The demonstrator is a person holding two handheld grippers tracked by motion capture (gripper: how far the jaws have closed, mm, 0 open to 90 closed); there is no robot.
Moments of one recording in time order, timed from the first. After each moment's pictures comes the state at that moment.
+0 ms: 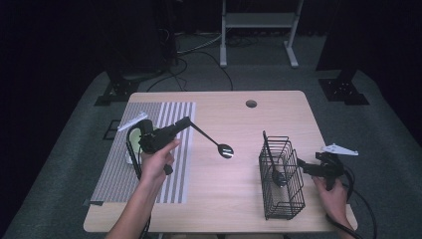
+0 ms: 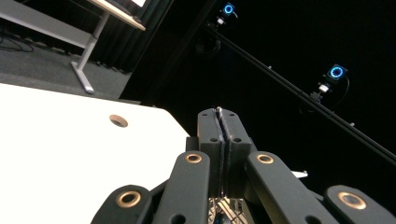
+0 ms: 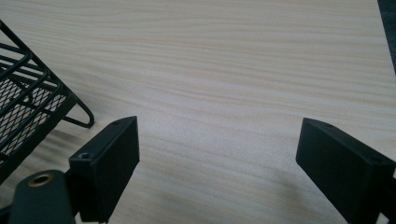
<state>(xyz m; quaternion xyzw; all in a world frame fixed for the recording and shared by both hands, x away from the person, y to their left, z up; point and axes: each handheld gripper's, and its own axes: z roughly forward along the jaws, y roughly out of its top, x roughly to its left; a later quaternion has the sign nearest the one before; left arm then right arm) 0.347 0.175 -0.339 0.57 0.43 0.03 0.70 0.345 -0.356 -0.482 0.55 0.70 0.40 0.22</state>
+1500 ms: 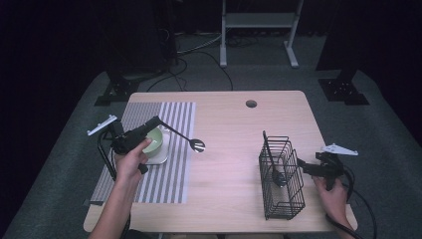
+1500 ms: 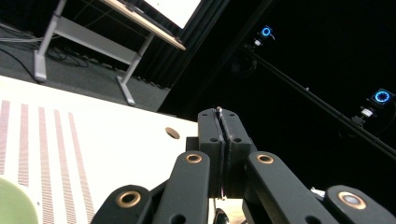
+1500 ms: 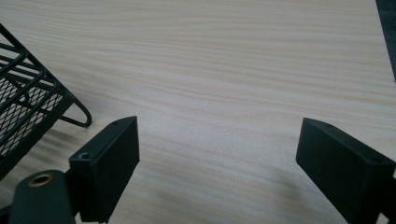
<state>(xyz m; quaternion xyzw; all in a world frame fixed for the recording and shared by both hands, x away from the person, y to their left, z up) 0.348 0.245 -0.348 0.54 0.48 0.08 0.69 0.346 -0.356 -0.482 0.55 0.71 0.39 0.22</state>
